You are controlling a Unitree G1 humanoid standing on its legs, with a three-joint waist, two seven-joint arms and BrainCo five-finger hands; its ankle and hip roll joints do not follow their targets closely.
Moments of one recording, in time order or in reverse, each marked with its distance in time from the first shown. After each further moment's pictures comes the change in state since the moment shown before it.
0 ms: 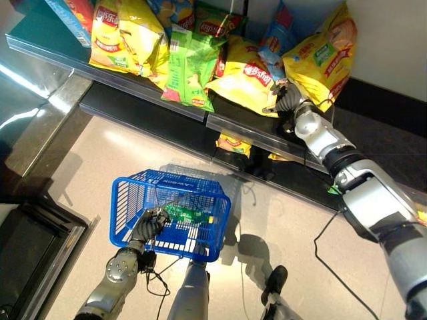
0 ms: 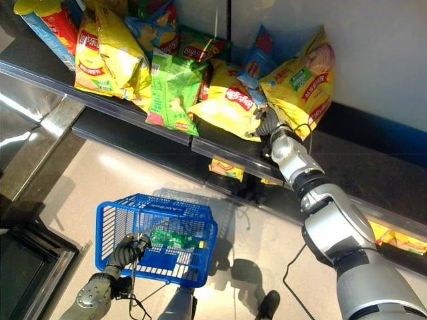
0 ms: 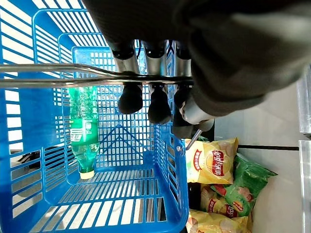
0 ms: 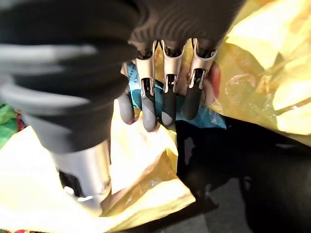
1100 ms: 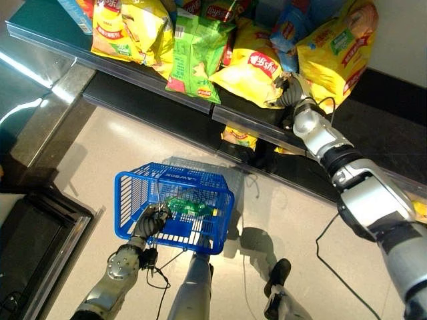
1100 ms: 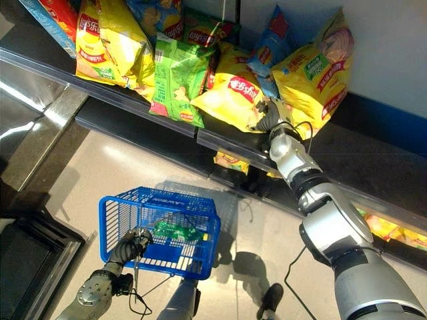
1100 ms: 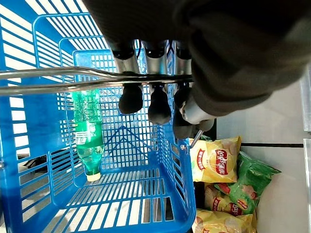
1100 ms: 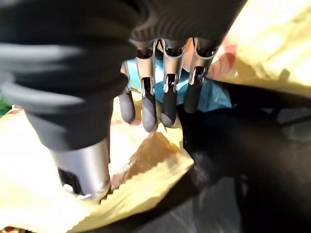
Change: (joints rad) left arm -0.007 0.031 -0.030 -0.042 0.000 -0.012 0.022; right arm -0.005 0.032 -0.037 -0.003 -0.051 0.013 -0.081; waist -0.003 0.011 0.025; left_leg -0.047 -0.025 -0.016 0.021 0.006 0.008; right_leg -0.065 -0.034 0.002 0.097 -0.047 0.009
